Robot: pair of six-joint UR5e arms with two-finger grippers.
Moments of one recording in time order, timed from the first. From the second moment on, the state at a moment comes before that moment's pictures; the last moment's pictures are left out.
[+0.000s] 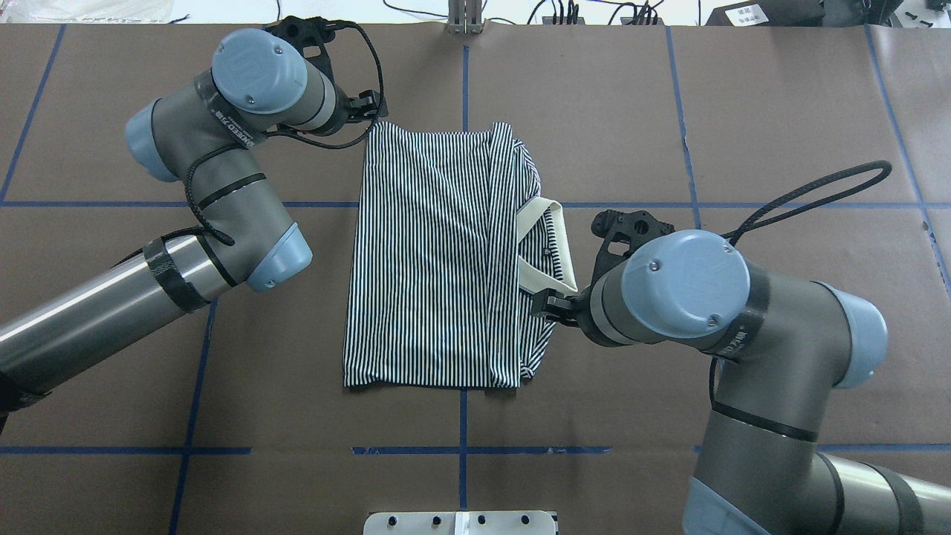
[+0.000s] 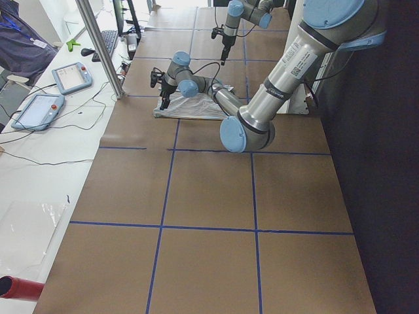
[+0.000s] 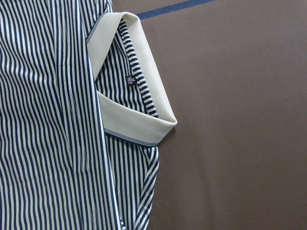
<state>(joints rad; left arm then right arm) -0.76 -2.29 -1.45 -1.91 -1.71 -1.26 0.43 -1.12 2.05 -1.70 1.72 1.51</state>
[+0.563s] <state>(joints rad) -0.76 -2.21 -1.69 -1.76 -1.79 -1.26 0.41 -0.95 1.84 -1.72 1.73 1.48</state>
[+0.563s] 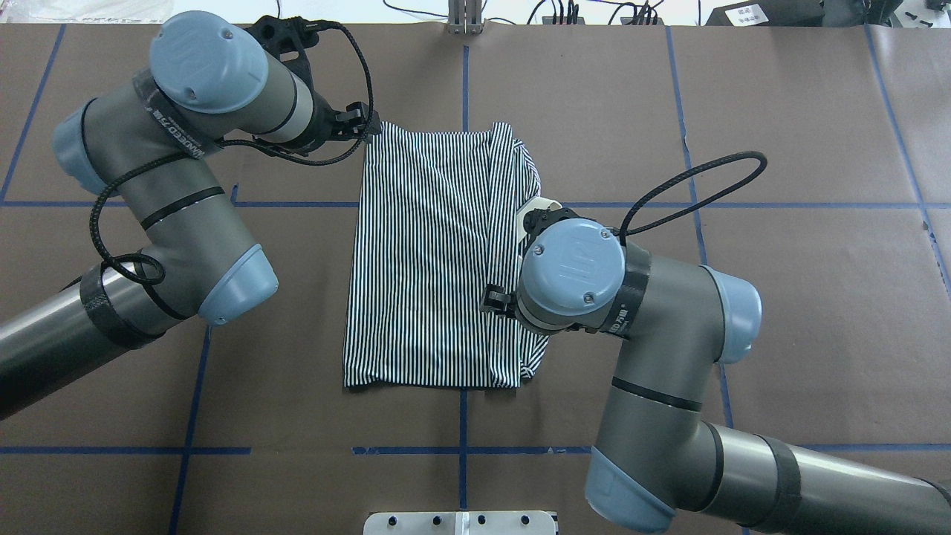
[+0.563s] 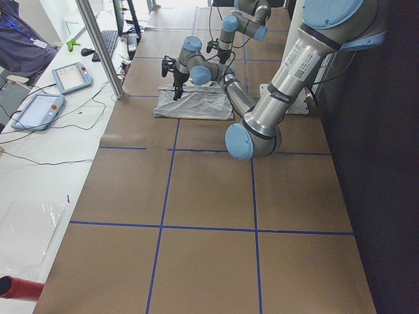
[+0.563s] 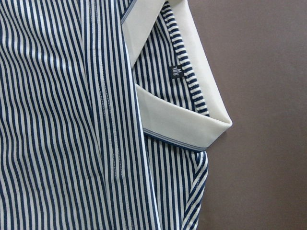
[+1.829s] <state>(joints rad) -0.76 -1.97 -1.87 -1.75 -1.84 -1.25 0.33 -0.83 1.68 -1.82 1.73 1.25</state>
